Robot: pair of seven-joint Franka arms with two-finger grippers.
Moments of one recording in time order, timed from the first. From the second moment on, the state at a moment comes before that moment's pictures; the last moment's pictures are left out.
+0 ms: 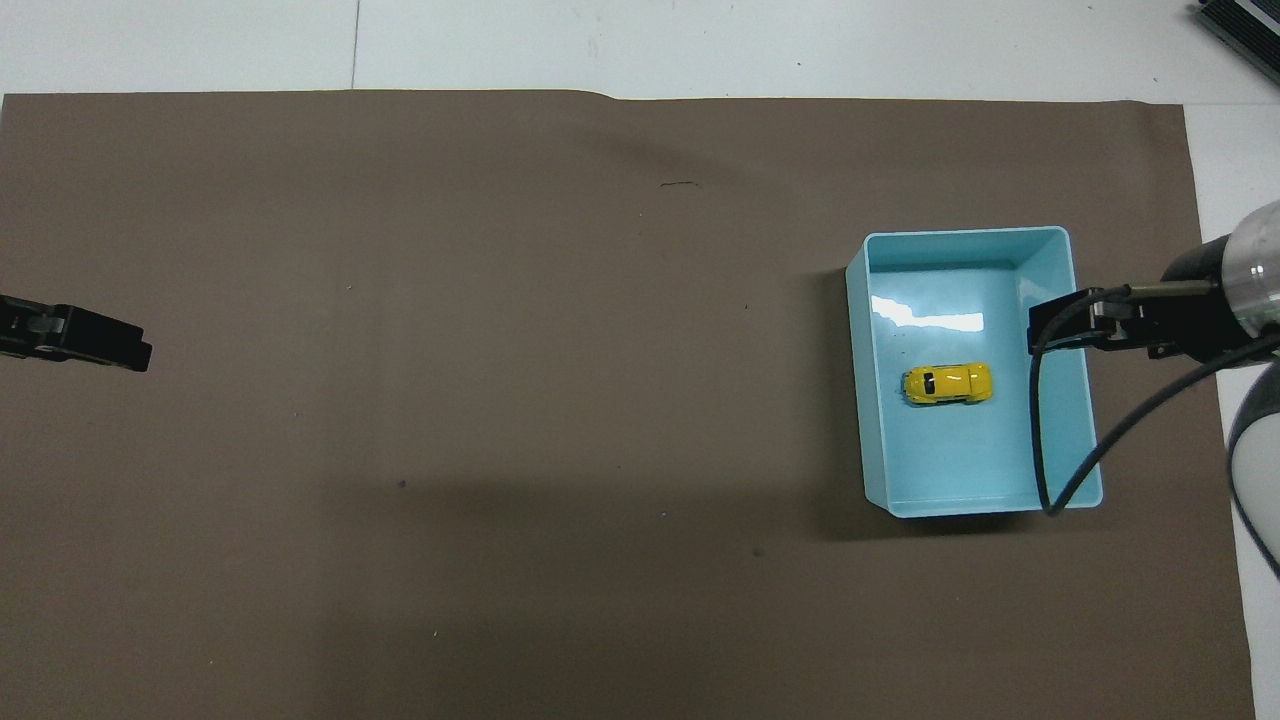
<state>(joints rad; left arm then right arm) -0.12 -0.02 0.06 -1.56 -0.01 1.49 0.12 0.06 -0.02 0.03 -1.55 0.00 1.53 0.15</state>
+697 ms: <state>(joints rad) -0.12 -0.02 0.06 -1.56 -0.01 1.49 0.12 0.04 -0.04 0.03 -1.55 0.00 1.50 0.15</state>
